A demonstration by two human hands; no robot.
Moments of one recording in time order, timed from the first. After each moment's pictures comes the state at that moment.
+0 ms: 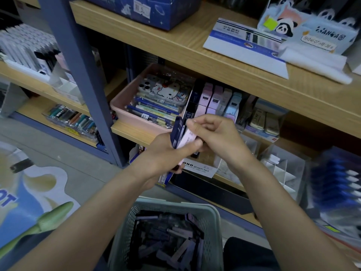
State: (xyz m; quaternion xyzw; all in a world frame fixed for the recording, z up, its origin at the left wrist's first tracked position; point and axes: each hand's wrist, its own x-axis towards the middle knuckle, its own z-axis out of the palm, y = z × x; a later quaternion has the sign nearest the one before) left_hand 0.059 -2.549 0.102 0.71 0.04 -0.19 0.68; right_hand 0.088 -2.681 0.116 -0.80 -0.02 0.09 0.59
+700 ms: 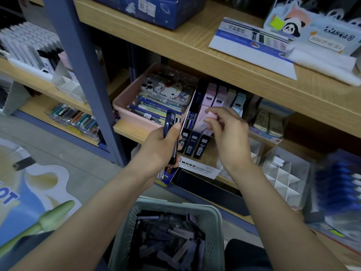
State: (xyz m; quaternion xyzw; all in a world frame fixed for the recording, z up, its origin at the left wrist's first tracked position) left_hand 0.061 -2.545 0.106 0.67 0.14 -0.12 0.72; right_hand 0.112 -2.695 0.078 -0.91 -0.10 -0.20 0.36
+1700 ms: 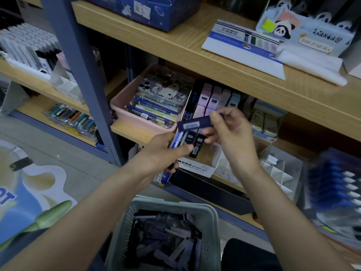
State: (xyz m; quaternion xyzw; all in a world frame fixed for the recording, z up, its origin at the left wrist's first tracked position) left_hand 0.059 -2.544 0.094 0.71 0.06 -0.20 0.67; right_hand 0.080 -2.692 0.114 -0.72 -0.02 -0.03 0.69
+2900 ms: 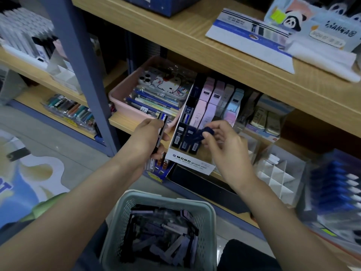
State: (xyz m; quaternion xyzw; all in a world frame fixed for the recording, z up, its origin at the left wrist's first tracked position) left_hand 0.074 -2.538 0.090 0.63 0.23 -0.12 0.73; right_hand 0.072 -2.709 0.078 -0.90 -0.08 -0.07 0.42
